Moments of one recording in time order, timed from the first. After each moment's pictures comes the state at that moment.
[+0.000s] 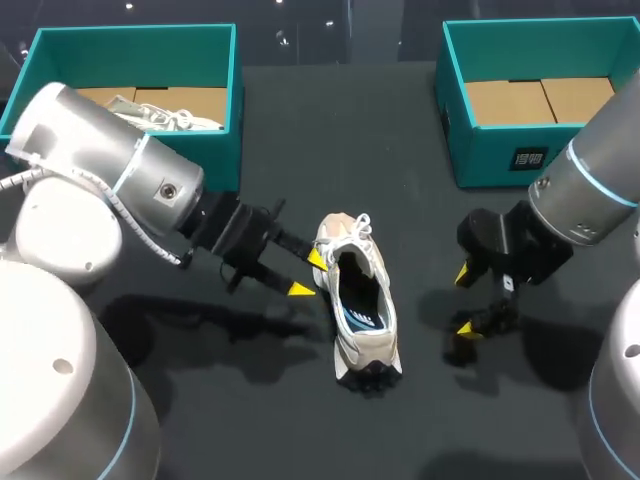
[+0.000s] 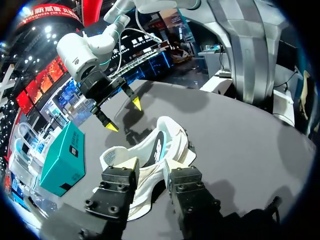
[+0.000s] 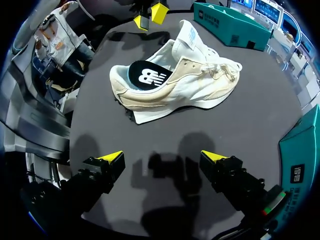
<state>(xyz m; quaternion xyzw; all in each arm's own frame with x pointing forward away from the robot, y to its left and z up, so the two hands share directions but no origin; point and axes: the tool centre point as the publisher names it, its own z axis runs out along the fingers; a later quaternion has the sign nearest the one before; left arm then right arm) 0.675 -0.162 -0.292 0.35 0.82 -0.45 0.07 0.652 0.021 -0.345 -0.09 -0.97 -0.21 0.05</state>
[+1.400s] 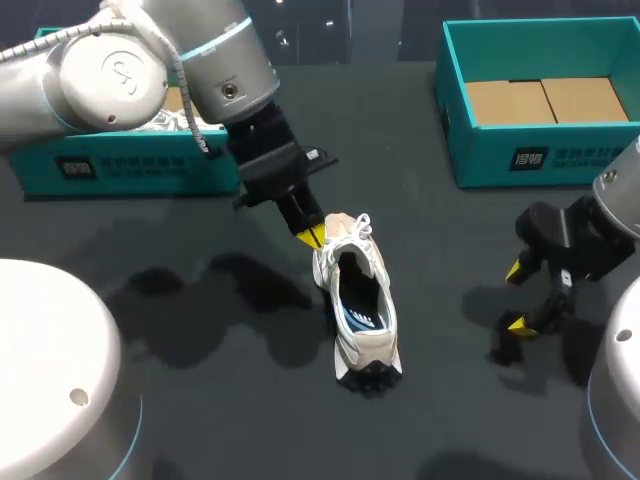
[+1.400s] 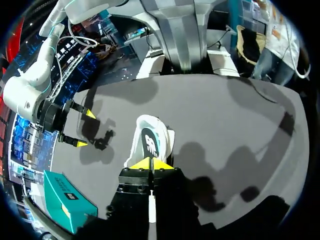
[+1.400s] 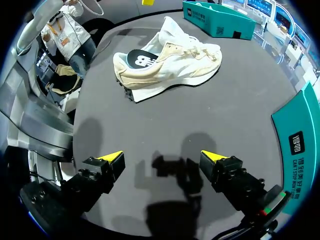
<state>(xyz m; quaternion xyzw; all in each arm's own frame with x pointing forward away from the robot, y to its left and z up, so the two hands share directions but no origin) 0.700 -0.176 -0.244 0.63 0.73 -0.28 -0.02 0.649 -0.043 -0.336 -0.12 -0.97 -0.21 0.05</state>
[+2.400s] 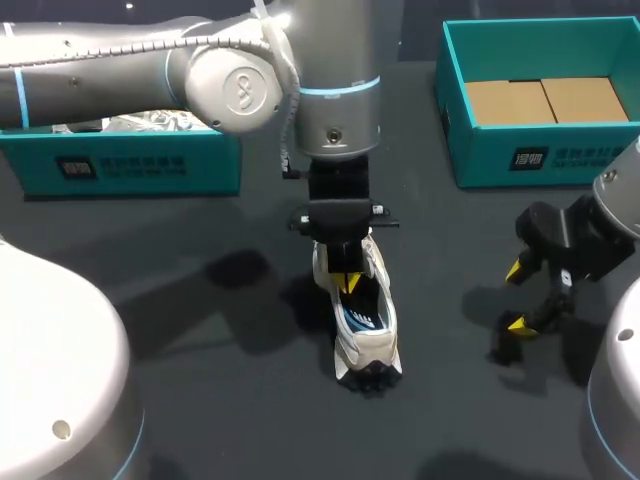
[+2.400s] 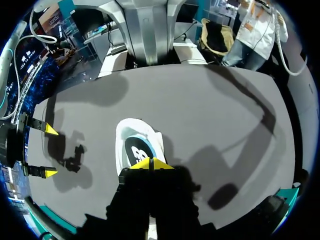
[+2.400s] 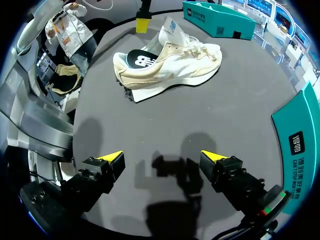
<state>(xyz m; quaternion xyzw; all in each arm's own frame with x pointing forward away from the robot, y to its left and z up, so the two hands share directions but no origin) 0.670 -0.210 -0.300 0.72 0.66 -0.16 -0.11 0.649 -0.043 -0.336 -0.12 -0.97 -0.21 0.05</state>
